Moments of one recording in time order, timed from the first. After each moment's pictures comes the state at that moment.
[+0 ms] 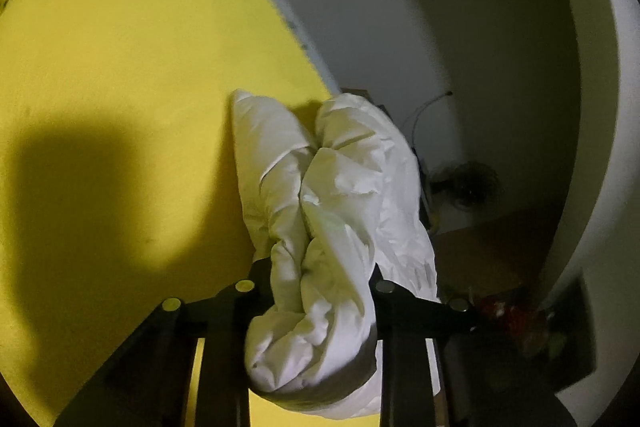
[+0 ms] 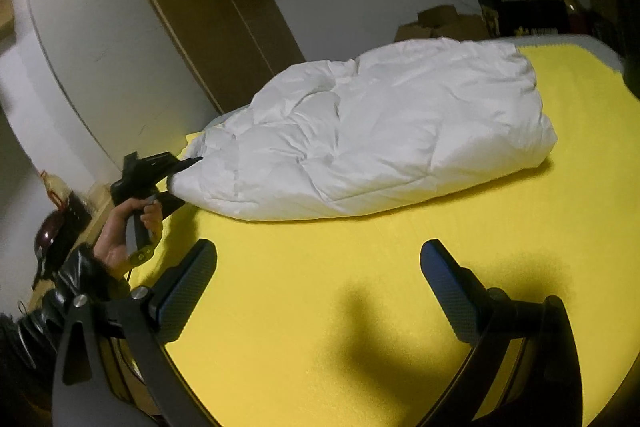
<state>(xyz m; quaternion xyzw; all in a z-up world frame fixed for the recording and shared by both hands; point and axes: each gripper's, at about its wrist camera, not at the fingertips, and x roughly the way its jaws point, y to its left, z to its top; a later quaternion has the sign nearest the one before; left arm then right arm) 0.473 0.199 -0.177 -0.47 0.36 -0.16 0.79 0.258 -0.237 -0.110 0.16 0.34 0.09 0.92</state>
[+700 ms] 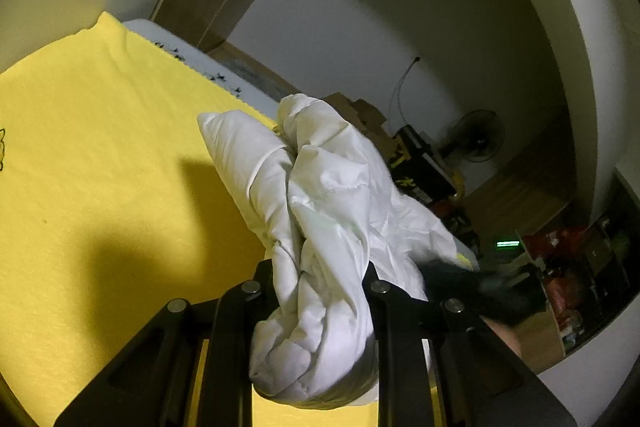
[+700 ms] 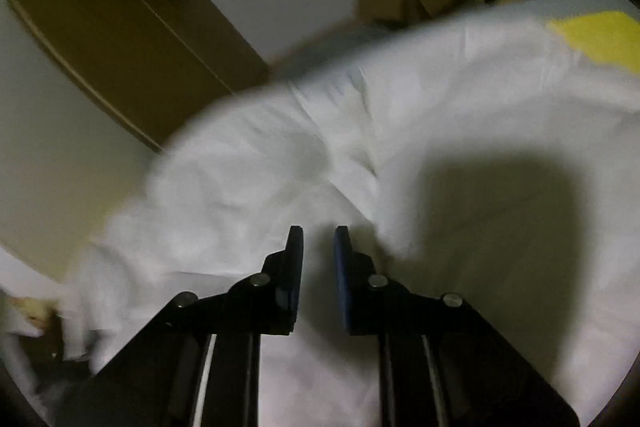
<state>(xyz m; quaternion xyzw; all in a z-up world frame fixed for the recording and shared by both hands) 0.444 0.156 -0.089 -0.31 0.32 -0.18 0.88 0.550 -0.204 -0.151 0.24 0.44 0.01 0.87</state>
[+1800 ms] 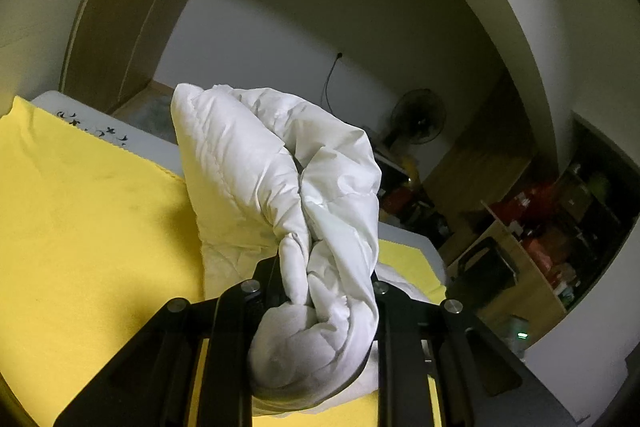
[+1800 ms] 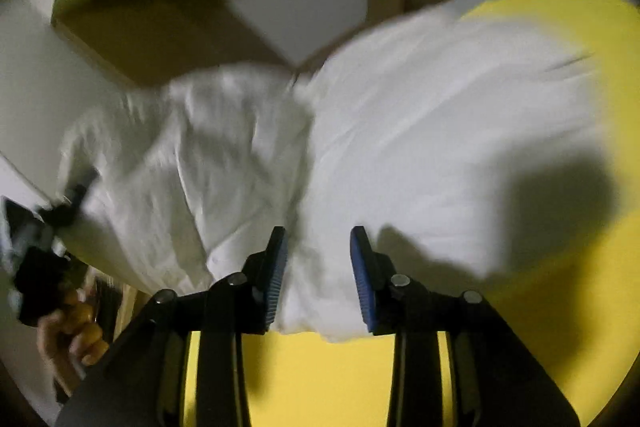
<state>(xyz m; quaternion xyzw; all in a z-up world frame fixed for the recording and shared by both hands) 0.417 0.035 0.021 -0.24 0.27 -0.25 0.90 0.360 -0.309 -0.130 0.31 0.36 0.07 0.88</state>
